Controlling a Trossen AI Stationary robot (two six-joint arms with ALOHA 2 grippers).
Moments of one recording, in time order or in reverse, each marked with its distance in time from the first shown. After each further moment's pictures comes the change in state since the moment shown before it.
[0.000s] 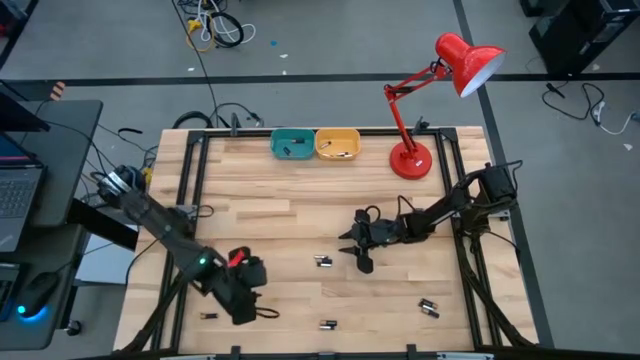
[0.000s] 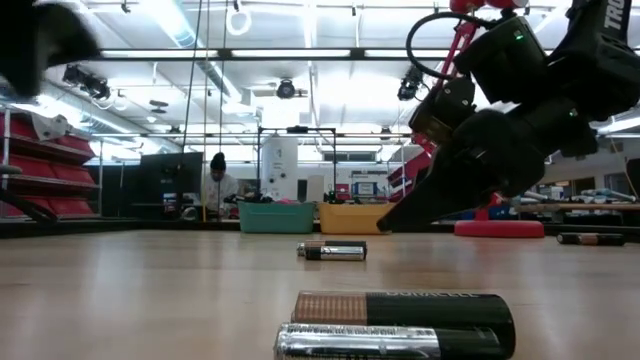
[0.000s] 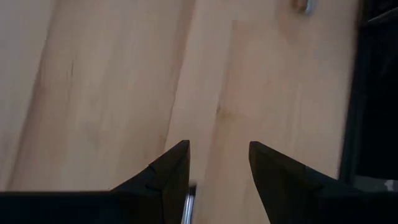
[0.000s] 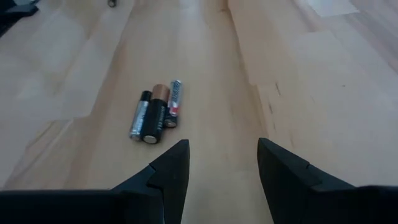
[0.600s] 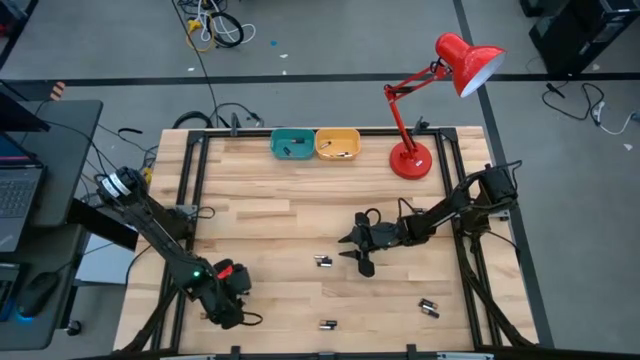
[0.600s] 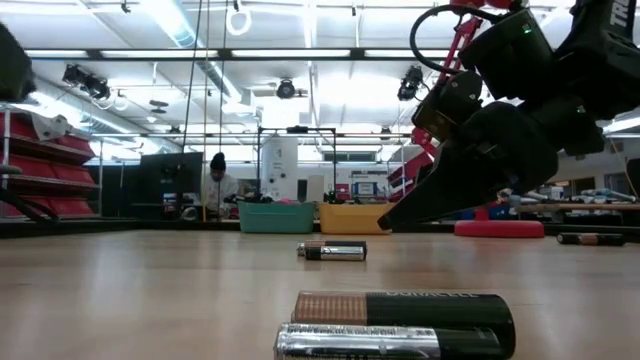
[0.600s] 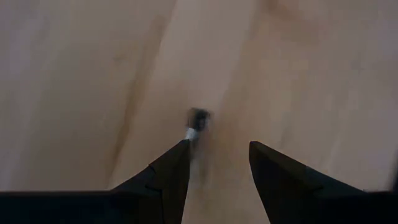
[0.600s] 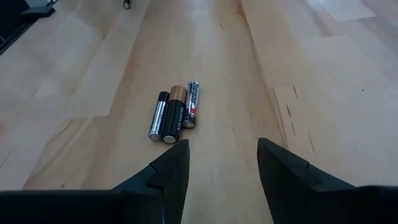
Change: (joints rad) left arm -0.142 0.018 -0.346 0.333 0.066 -0.313; right arm 0.023 0.000 0.000 0.011 0.000 0.000
